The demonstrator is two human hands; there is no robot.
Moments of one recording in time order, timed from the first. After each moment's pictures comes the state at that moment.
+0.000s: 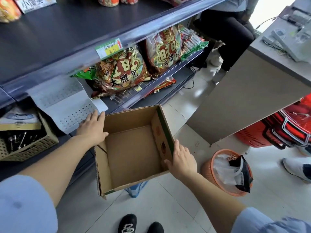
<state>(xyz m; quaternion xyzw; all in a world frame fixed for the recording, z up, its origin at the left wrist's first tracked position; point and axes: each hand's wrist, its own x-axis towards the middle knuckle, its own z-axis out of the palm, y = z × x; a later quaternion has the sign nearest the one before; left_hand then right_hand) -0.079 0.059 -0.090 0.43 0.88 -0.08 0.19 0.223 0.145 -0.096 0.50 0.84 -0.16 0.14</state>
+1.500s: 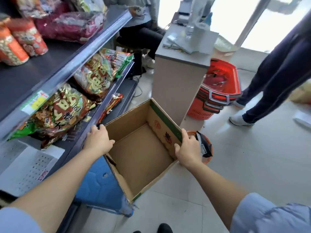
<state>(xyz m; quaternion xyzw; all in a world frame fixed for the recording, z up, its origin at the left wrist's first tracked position) 0.067 0.157 0.032 0.54 0.82 -0.03 0.21 0.354 0.155 0.010 0.76 0.62 -0.19 -0.10</state>
